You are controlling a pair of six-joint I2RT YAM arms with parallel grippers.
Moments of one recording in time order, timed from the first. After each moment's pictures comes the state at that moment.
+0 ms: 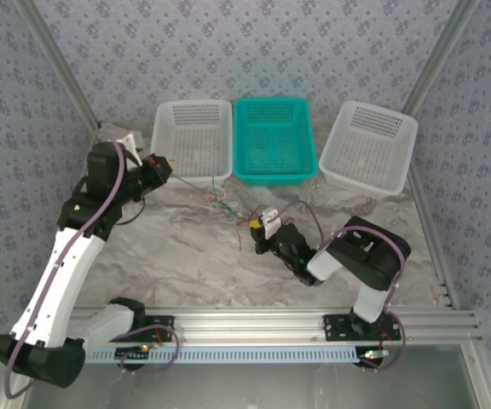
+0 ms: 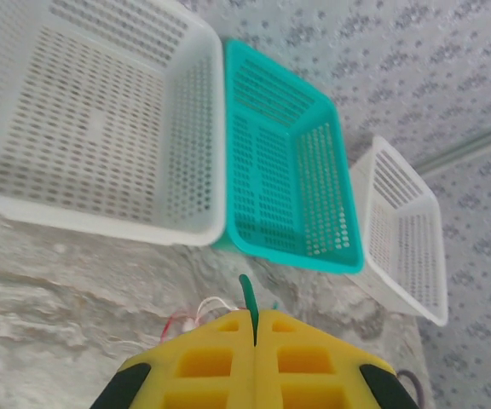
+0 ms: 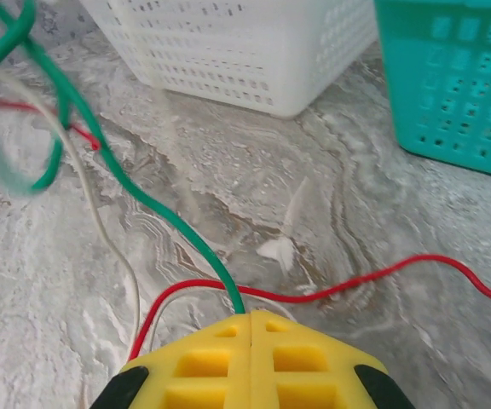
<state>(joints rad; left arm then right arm) -0.27 1.01 1.23 -0.67 0.17 -0.68 0.84 1.76 0.38 1.08 0.14 0.18</state>
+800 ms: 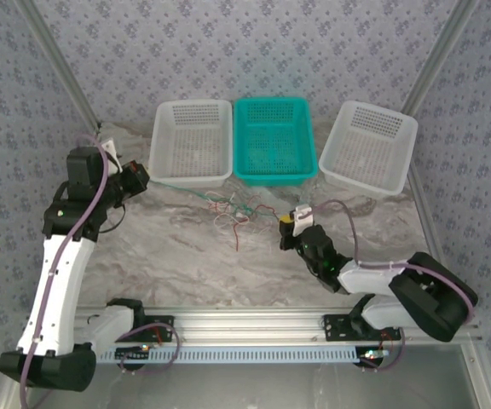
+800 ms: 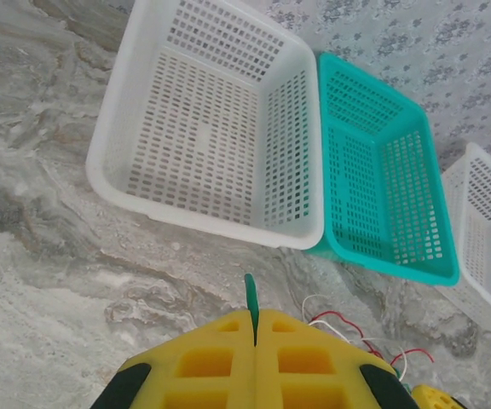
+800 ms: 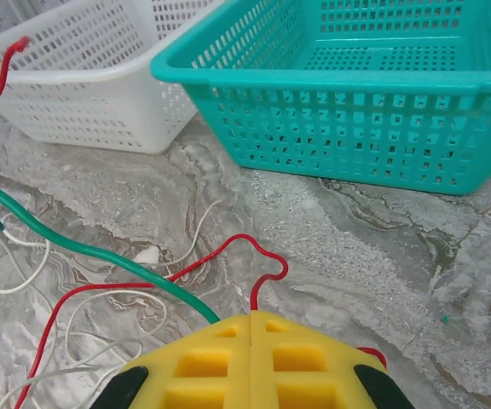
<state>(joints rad) -0.11 0.97 1.22 -0.80 0.19 -0.52 0.76 1.27 0.23 0.72 0.29 0.26</state>
